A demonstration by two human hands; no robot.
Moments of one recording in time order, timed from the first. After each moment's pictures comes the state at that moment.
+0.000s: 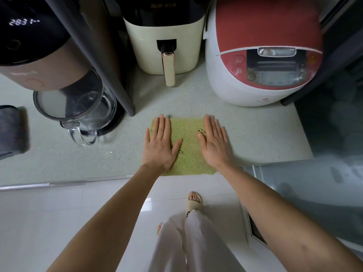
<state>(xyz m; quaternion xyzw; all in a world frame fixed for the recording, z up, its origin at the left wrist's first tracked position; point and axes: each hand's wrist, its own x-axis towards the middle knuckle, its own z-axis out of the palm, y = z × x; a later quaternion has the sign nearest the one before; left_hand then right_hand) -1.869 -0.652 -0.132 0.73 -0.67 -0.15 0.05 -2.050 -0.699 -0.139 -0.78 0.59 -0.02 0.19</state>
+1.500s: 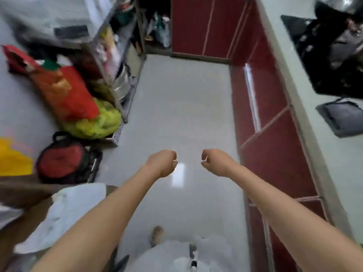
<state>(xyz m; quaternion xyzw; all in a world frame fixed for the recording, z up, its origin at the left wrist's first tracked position) -1.890 -0.037 -0.081 0.95 0.06 -0.26 0.17 -1.829 -0.227 -0.053 -0.93 -0.21 0.30 0.08</state>
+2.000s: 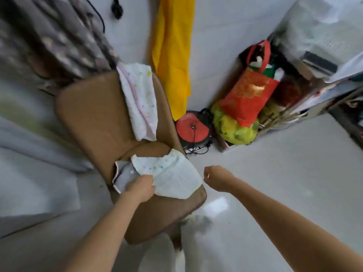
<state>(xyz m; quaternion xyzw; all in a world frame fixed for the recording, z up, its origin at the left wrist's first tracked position) -2.243 0.206 -0.144 0.69 0.61 -0.19 0.35 -1.987 0.197 -0.117 -0.67 -0.64 0.33 -0.16</state>
